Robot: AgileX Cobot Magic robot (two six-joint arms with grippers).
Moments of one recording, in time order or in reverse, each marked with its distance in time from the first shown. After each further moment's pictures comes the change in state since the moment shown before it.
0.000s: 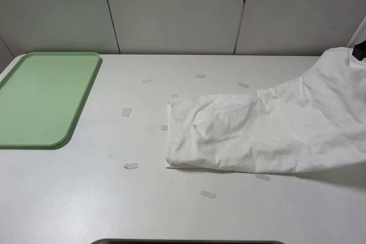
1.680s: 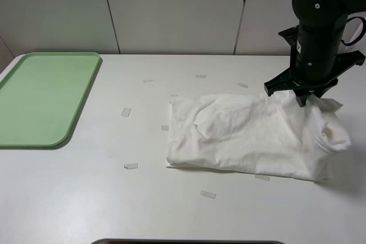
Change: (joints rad) left arm 0.000 0.000 0.000 0.000 0.000 0.000; right arm 0.427 0.086 0.198 -0.091 -0.178 0.541
